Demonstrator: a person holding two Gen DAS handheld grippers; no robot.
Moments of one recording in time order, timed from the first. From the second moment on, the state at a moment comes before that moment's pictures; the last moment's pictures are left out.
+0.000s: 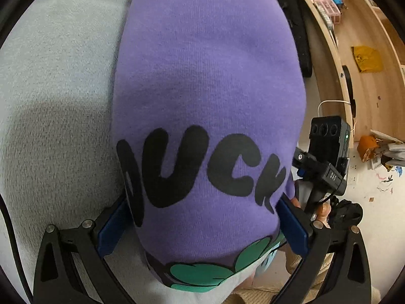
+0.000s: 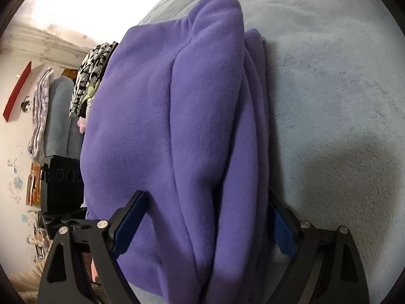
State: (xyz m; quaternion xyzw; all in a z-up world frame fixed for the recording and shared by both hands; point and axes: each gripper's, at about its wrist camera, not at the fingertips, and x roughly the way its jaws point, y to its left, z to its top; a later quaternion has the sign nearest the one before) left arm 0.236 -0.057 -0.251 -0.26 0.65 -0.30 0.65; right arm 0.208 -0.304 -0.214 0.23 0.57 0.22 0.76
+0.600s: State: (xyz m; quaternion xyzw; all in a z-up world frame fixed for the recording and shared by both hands) left arm 0.243 -0.116 -0.225 -0.18 0.60 -0.24 0.74; right arm 0.202 -0.304 -0.209 0.22 0.53 0.23 0.79
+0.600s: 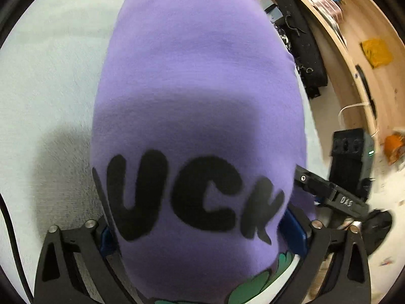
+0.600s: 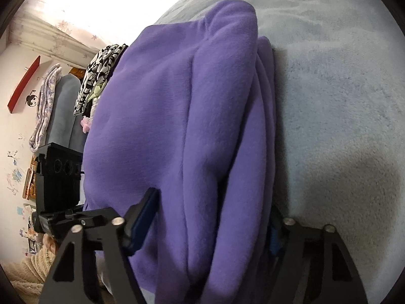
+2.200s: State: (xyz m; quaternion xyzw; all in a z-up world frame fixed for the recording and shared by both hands) left arm 0.521 0.405 0.068 -0.11 0.36 -0.10 0.92; right arm 0.515 0.179 0.027 0.14 0.28 0.36 0.88
